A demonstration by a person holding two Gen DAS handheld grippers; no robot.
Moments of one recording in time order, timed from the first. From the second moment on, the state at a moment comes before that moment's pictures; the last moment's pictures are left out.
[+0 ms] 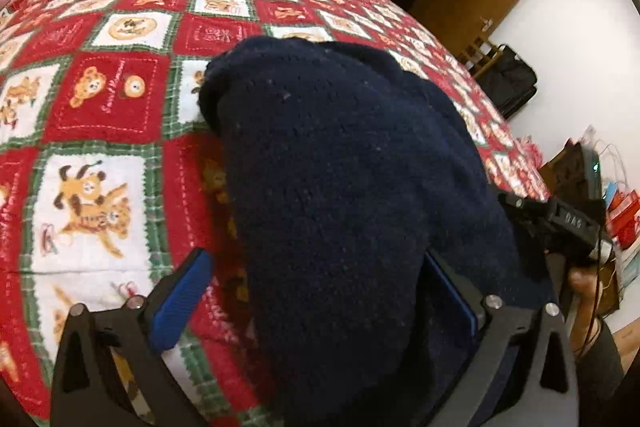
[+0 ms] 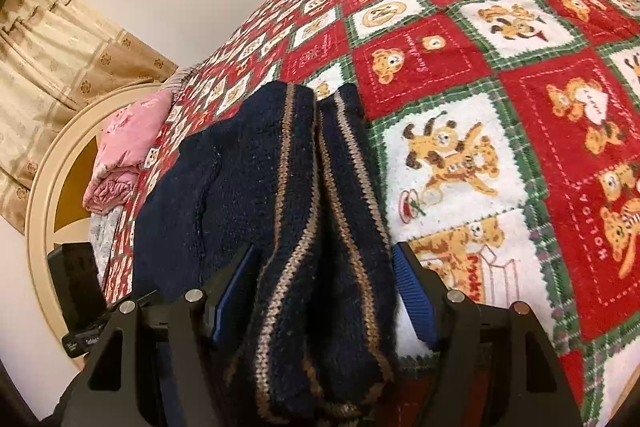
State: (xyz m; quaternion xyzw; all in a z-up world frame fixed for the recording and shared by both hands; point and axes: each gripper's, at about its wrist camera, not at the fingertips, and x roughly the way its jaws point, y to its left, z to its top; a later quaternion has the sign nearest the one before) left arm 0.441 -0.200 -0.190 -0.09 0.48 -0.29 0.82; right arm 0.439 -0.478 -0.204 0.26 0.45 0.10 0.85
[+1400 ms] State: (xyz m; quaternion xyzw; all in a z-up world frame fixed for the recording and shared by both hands) left arm 0.311 -0.002 -0.067 0.00 0.36 -0.14 0.92; right arm 0.423 -0.161 -0.114 0.18 0.43 0.29 0.84
